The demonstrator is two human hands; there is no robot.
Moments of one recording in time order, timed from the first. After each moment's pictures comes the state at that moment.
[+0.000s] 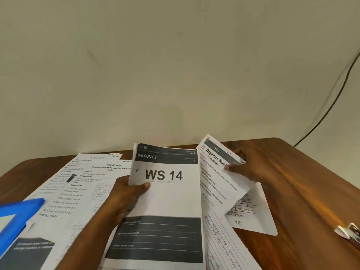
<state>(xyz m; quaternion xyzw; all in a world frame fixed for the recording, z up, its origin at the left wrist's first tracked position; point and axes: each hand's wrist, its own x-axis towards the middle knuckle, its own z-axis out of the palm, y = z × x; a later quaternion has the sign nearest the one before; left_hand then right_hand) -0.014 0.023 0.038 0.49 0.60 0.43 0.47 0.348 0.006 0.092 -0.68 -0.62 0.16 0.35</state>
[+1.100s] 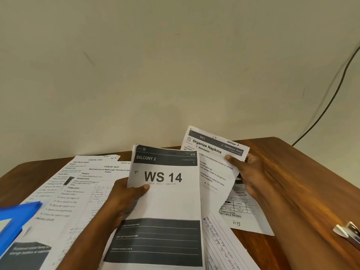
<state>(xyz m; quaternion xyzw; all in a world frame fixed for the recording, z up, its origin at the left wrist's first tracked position) -0.011 0.023 0.035 0.51 0.57 0.44 0.47 0.338 0.028 0.041 -0.51 -0.38 0.38 0.67</state>
